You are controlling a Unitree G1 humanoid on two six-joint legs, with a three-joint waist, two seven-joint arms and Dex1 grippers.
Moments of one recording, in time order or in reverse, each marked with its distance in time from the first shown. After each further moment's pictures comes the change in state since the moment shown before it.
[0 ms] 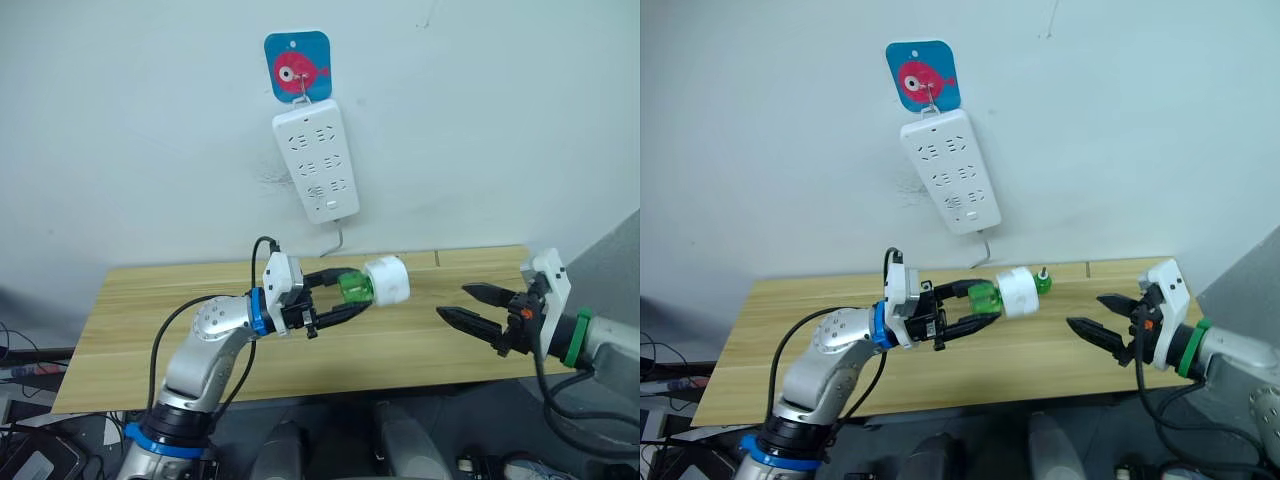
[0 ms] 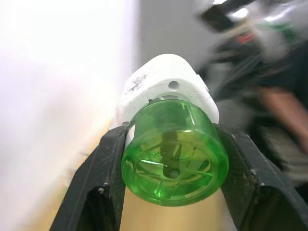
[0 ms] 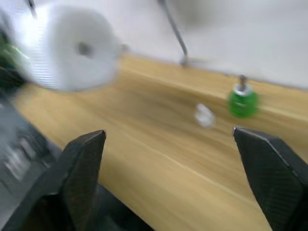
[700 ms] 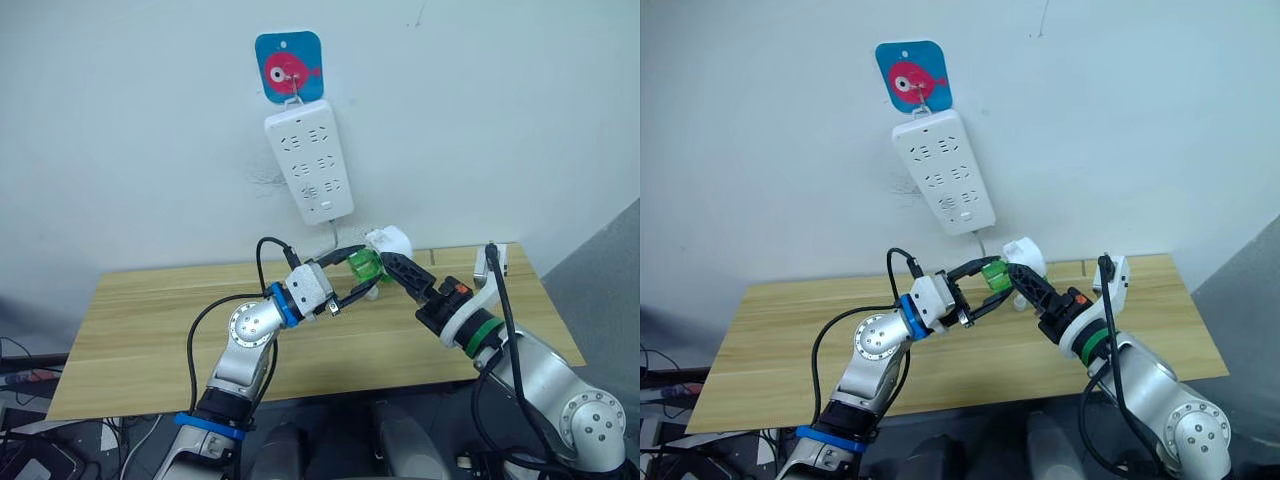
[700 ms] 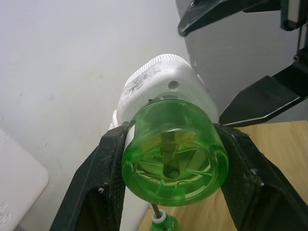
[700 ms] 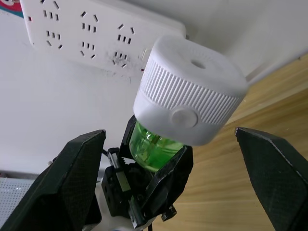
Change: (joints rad) left arm -0.093 -0.111 -0.050 0.279 0.218 -0.422 0.164; right arm -0.157 0.263 0.443 -0.058 0.476 -0.491 -0.932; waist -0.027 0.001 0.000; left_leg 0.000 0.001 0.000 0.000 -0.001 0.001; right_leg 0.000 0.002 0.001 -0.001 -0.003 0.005
